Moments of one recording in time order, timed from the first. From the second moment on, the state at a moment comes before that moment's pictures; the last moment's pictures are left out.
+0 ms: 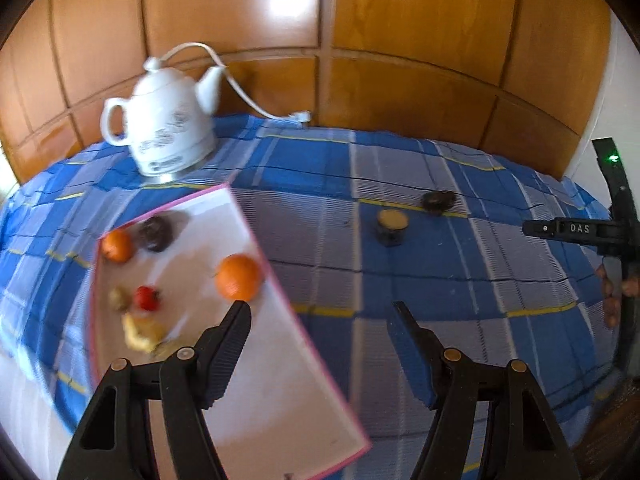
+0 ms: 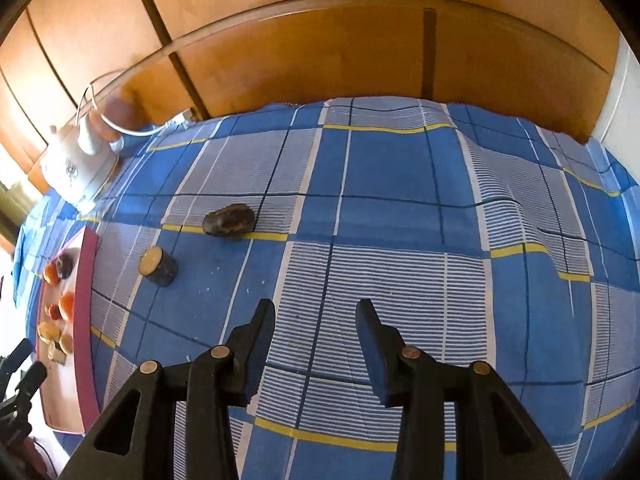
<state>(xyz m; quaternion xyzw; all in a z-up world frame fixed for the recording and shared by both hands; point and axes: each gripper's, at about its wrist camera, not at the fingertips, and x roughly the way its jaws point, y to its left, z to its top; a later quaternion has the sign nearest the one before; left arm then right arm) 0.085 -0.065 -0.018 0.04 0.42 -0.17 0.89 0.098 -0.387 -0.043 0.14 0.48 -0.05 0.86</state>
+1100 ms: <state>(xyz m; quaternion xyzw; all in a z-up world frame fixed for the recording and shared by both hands) 0.154 -0.164 -0.073 0.04 0.47 -0.24 0.85 0.102 -0.377 -0.039 0.14 0.48 -0.02 0.86</state>
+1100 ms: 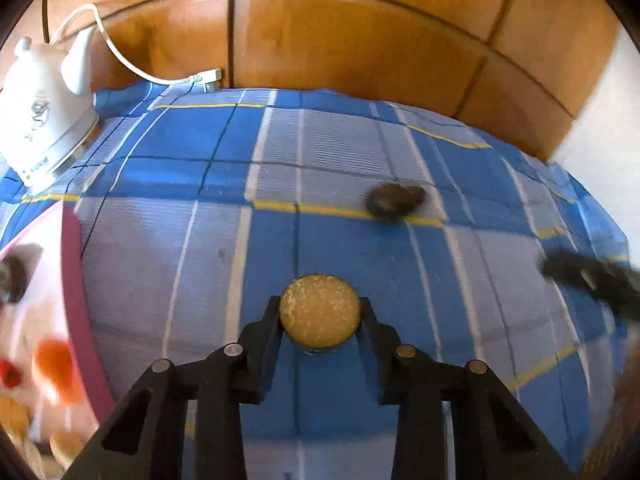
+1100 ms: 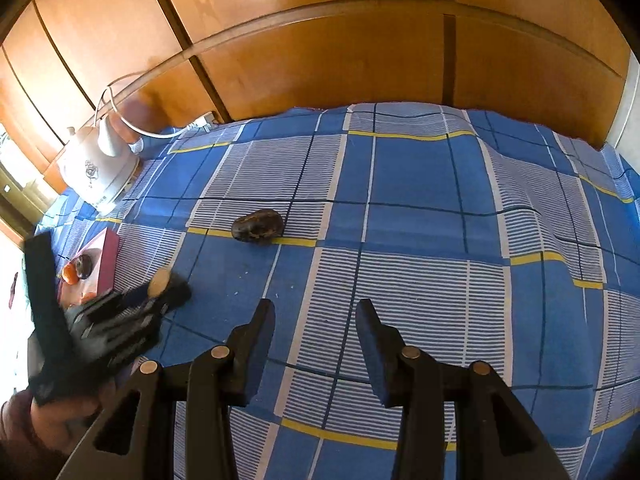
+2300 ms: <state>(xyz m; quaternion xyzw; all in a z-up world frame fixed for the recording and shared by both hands) 0.068 -0.144 -0.097 0.08 0.42 -0.27 0.86 0.231 -0.317 -0.082 0.10 0.54 0.02 0.84</state>
